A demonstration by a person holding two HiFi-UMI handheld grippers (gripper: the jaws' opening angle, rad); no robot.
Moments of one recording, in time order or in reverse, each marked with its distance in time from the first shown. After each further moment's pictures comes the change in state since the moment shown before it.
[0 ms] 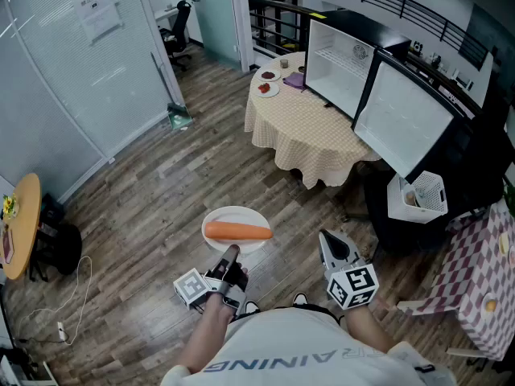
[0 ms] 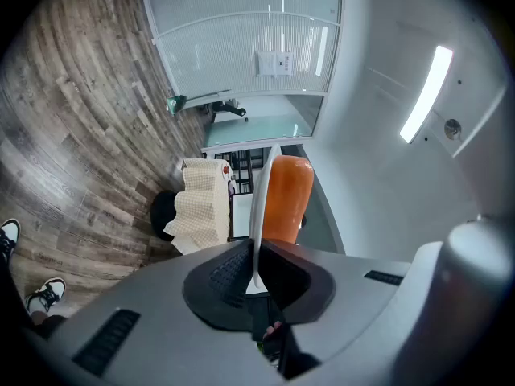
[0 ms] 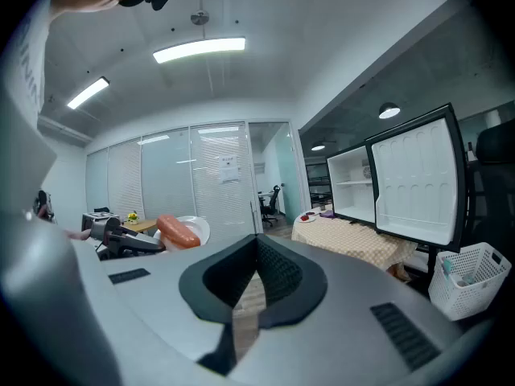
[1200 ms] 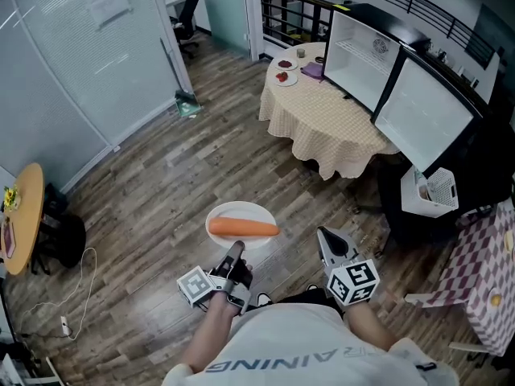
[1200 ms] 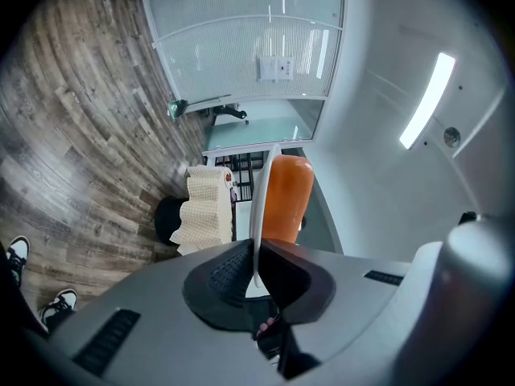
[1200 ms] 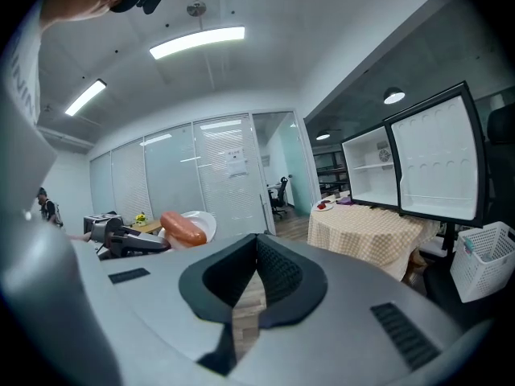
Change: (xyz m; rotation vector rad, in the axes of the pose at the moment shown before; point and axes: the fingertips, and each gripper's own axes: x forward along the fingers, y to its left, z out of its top) left arm -0.044 0.014 0.049 0.006 0.002 0.002; right arm 0.040 0.074 -0.025 0.048 0.053 0.045
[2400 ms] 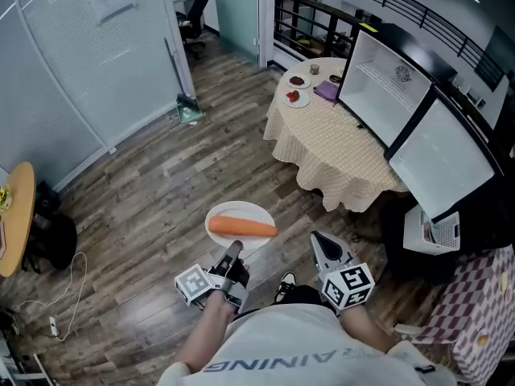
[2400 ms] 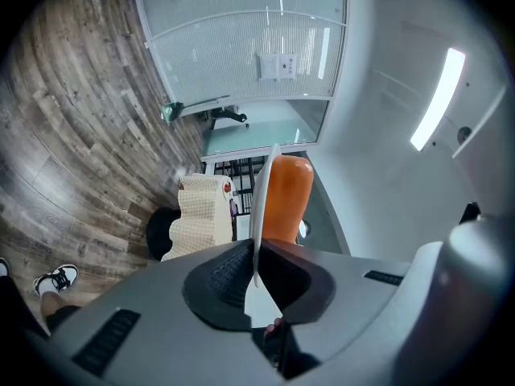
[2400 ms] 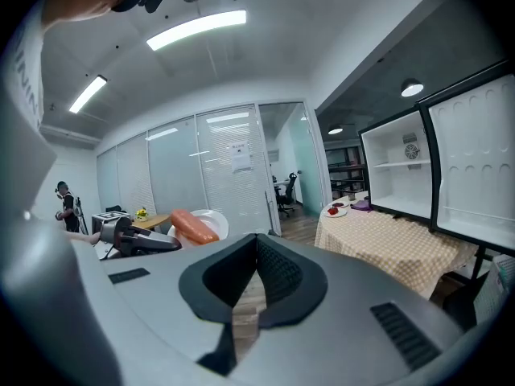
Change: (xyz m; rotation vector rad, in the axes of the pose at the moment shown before) left arm 0.120 0.014 0.085 0.026 -0.031 0.002; right arm 0.135 -0.048 0.042 -0.043 0.042 0.075
